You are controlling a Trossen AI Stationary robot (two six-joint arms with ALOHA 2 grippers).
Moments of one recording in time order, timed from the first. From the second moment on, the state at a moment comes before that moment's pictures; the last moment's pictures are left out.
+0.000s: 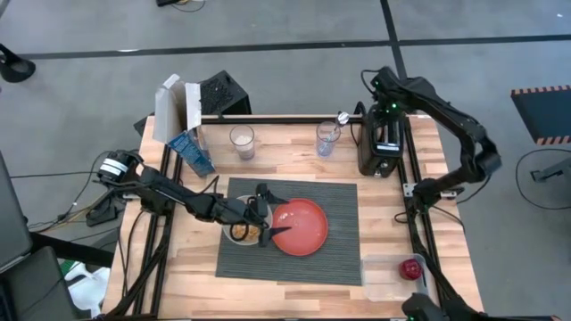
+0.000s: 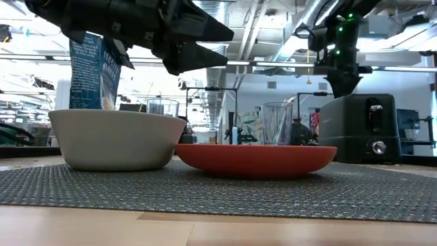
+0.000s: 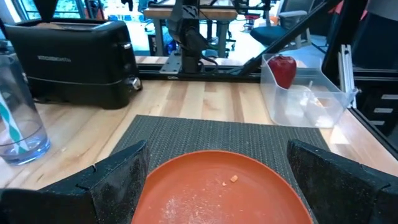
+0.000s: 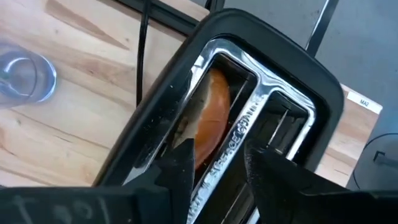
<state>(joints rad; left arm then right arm) -0.25 1.59 0.69 0.67 -0.32 -0.09 -0.99 1.43 1.31 -1.16 0.20 0.12</state>
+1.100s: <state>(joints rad) -0.25 1.59 0.69 0.66 -0.33 -0.10 -0.96 1.46 1.31 -1.13 0.20 0.16</state>
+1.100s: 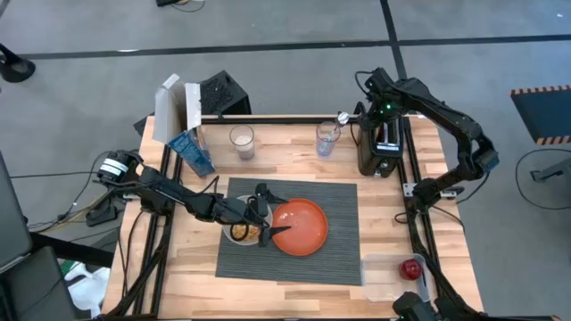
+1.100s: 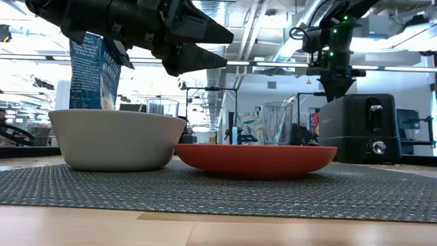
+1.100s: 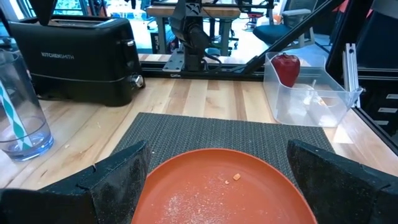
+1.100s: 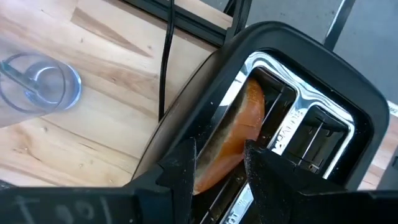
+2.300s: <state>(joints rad) -0.25 1.59 0.69 0.66 -0.33 -0.10 -0.97 1.45 1.27 -1.15 0.23 0.16</state>
